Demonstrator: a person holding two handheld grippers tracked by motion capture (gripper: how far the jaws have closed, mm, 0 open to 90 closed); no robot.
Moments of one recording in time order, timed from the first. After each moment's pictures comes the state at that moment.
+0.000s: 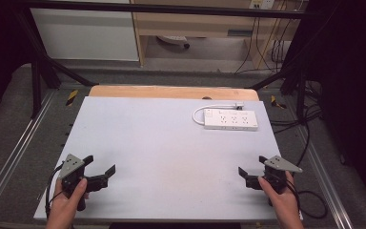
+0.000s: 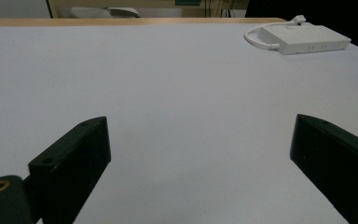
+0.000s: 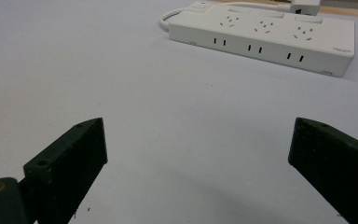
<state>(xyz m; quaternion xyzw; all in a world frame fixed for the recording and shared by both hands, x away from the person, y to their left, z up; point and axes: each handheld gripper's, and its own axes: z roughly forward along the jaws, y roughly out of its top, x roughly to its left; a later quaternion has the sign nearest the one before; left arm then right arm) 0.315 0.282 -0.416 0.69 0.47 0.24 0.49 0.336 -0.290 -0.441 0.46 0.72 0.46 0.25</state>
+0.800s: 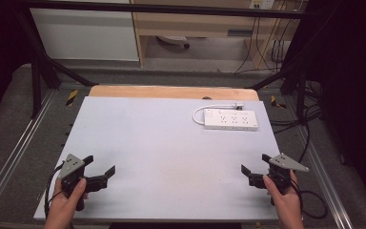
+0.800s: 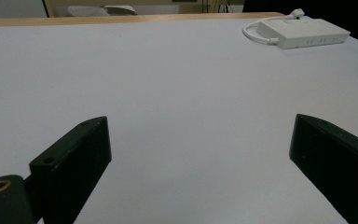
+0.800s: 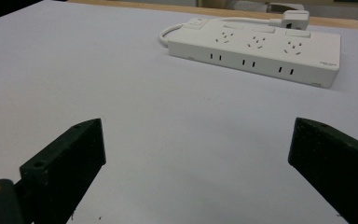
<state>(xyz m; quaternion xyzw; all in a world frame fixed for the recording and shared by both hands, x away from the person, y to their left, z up) 0.315 0.283 -0.417 0.70 0.46 0.24 0.49 0.332 -0.294 -0.424 0.46 0.71 0.47 0.25</state>
